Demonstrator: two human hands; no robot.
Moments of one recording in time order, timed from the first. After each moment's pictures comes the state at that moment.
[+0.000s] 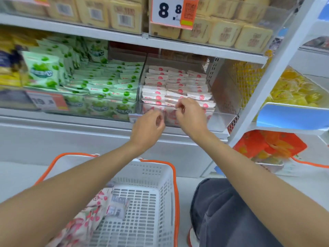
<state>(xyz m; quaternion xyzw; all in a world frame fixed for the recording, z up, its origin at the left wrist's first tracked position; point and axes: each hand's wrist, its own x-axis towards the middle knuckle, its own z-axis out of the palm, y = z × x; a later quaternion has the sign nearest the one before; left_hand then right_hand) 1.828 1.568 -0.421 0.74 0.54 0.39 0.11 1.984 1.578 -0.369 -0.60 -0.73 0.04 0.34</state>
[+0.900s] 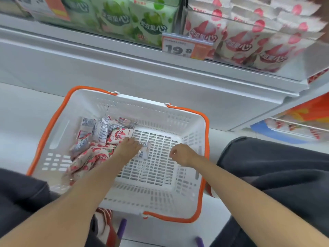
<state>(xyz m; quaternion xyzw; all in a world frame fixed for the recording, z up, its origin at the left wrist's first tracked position) 1.691 1.457 -0.731 0.80 0.47 -0.36 0.09 1.935 1.473 -0.657 -0.59 -0.65 0.46 -0.15</state>
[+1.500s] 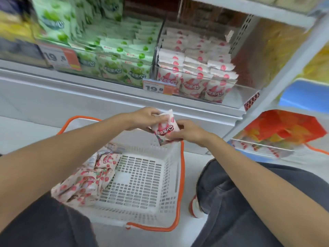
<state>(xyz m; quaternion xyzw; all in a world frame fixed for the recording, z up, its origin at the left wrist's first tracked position) 1.779 1.542 -0.460 0.59 0.53 0.16 0.59 1.982 1.526 -0.464 -0.54 -0.64 0.53 0.12</state>
